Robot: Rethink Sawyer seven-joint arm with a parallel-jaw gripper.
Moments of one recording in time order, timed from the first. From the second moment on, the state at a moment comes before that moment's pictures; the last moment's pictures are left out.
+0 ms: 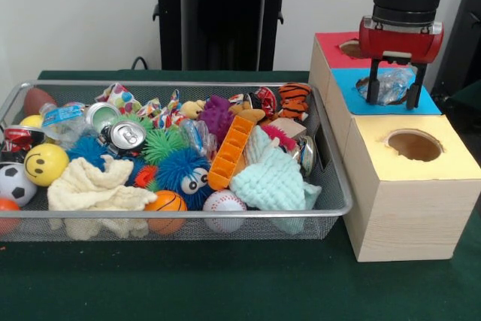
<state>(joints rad) 0.18 -0.65 -0.14 1.83 0.42 0.25 1.76</state>
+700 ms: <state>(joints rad) 0.22 -0.67 -0.21 1.82 0.42 0.34 1.76</state>
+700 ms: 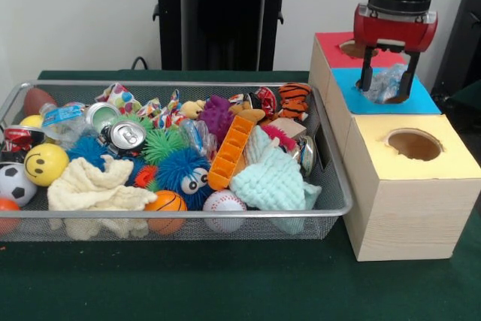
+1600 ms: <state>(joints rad) 0.22 -0.76 -0.26 1.82 0.42 0.58 1.76</state>
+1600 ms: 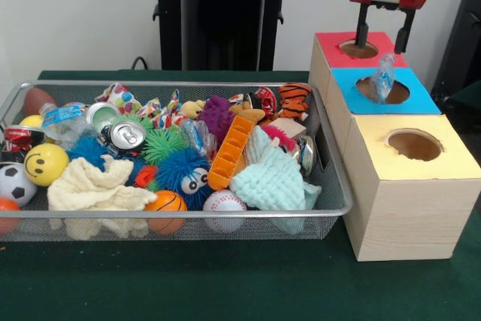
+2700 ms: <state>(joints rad) 0.22 -0.75 -0.27 1.81 0.40 0.58 1.76</state>
